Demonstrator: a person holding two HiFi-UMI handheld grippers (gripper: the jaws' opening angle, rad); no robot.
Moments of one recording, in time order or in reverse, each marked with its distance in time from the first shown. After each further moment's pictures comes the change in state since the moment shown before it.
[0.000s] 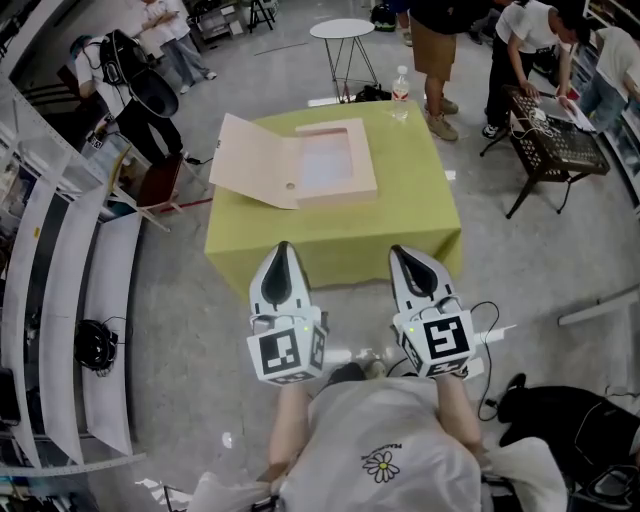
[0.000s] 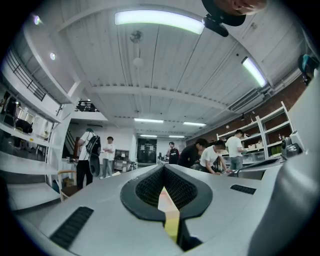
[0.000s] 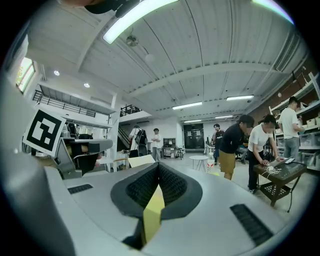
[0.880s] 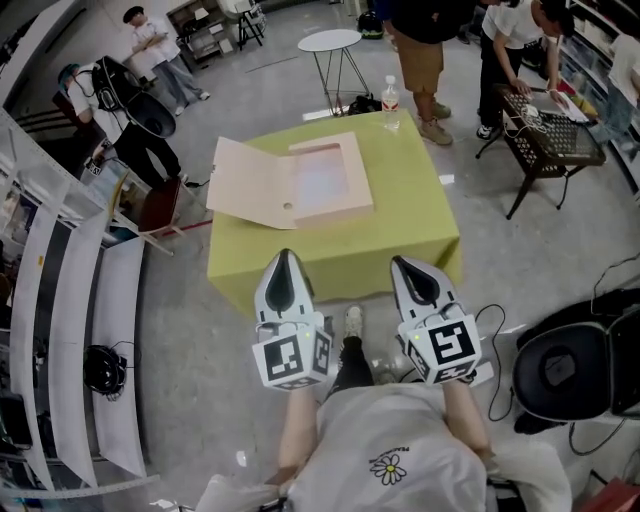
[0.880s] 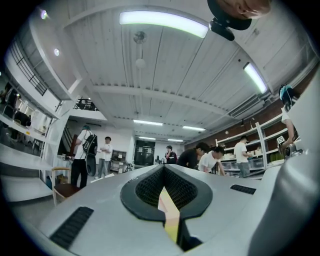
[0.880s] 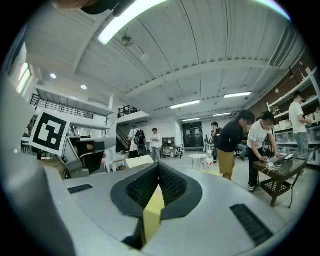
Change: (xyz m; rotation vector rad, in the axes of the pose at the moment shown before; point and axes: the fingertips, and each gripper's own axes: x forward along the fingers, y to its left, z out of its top) left arm 0.027 -0.008 0.004 -0.042 -0.035 -0.024; right arm 0.006 -0.016 -0.004 0.043 0.009 -0.010
